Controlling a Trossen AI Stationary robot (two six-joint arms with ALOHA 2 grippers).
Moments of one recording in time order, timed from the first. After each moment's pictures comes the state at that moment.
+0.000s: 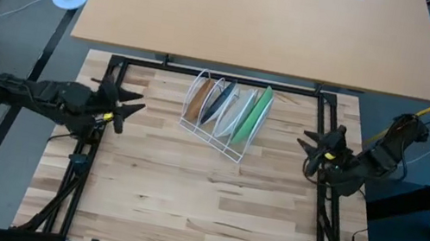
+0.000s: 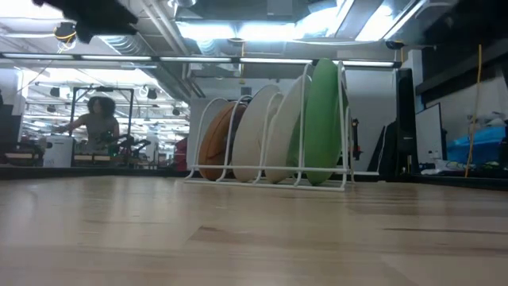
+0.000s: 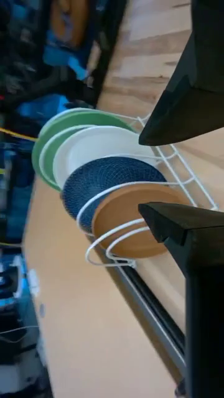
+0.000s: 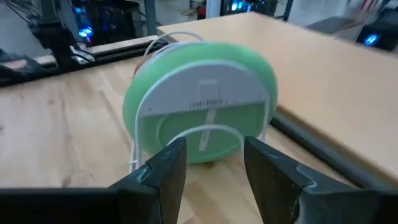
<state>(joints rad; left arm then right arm) -0.14 0.44 0.65 -0.50 -0.62 -0.25 0.76 0.63 0.79 -1.16 1.14 0.96</state>
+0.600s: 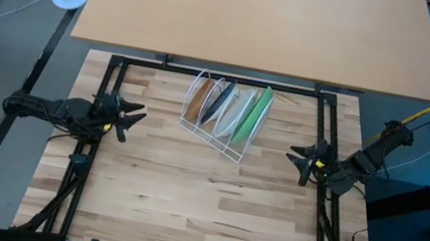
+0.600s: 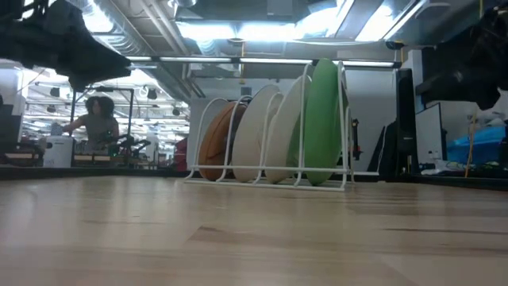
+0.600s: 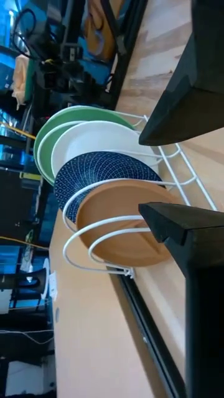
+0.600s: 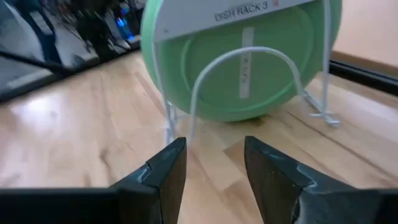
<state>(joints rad) -0.14 0.00 0.15 -0.20 -0.62 -0.19 0.76 0.25 0.30 -0.72 1.03 0.86</state>
